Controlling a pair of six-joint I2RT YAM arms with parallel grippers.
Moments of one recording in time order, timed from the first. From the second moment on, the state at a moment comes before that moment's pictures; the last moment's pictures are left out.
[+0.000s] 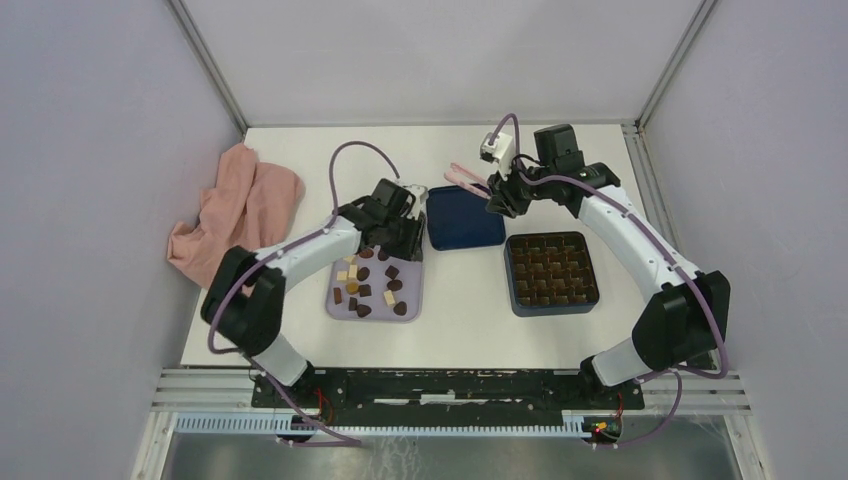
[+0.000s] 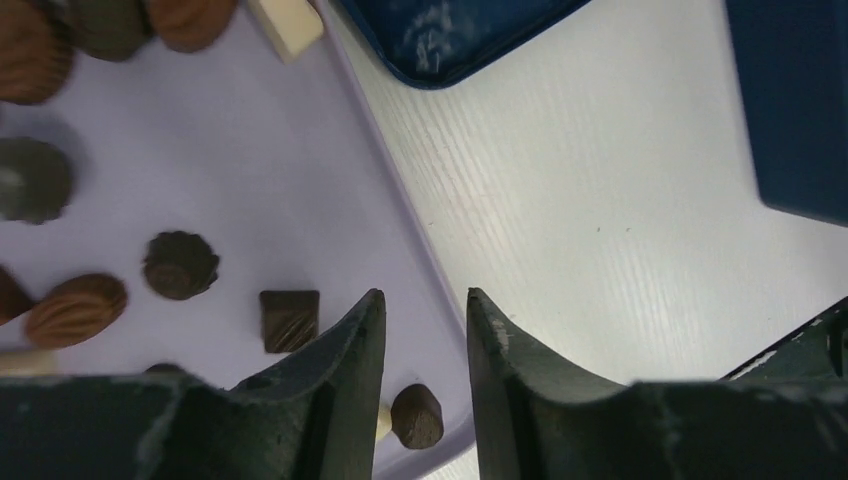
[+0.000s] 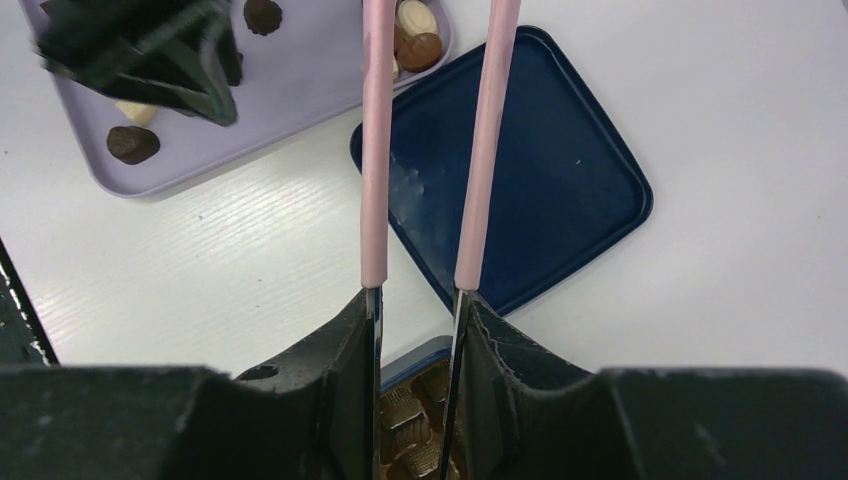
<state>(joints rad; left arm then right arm) -0.59 1.67 1.10 -0.46 0.19 -0.25 0.34 1.50 1.35 -0.62 -0.57 -0.51</state>
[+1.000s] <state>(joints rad) -0.45 0.97 1.04 -0.34 -0.27 -0.42 0.73 1.72 1.24 -0.65 -0.36 -0.72</state>
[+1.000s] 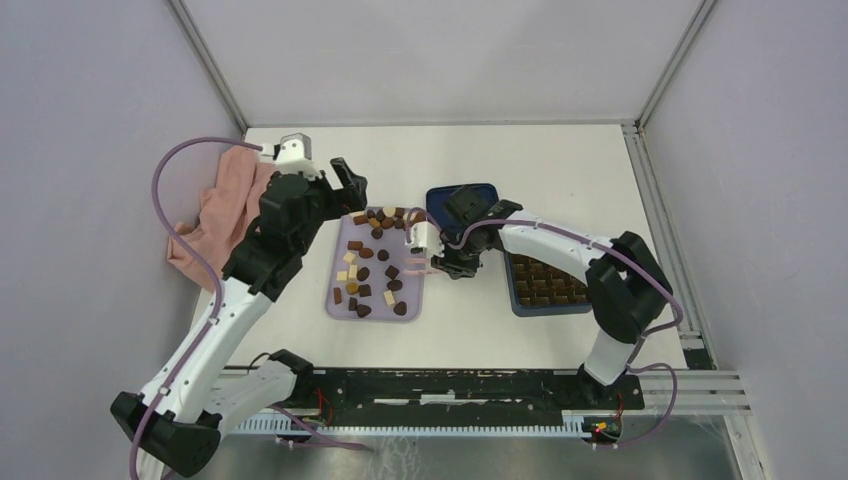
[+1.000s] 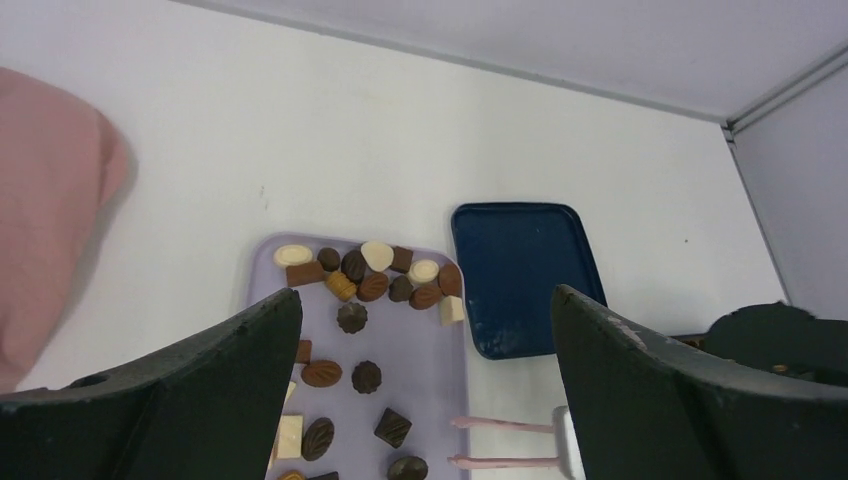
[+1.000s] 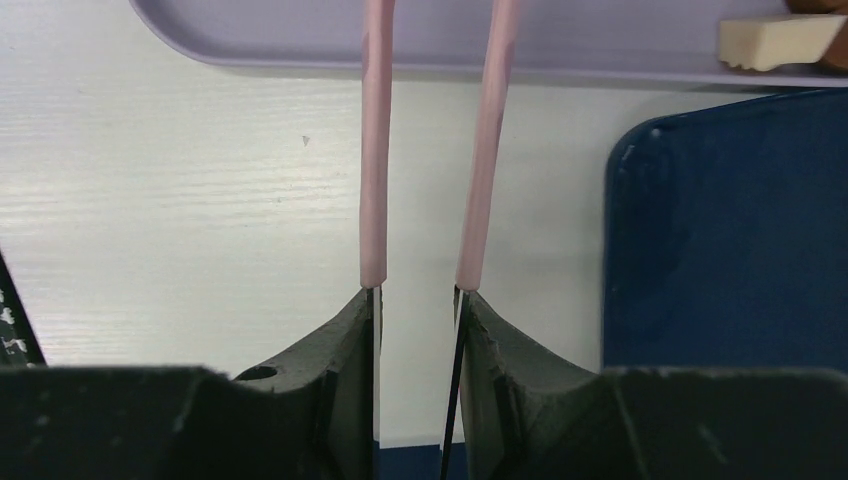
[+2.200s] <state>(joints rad) -0.45 0.86 0.94 -0.31 -0.44 -0.42 0.85 2.01 1.50 -0.74 -0.17 -0.75</state>
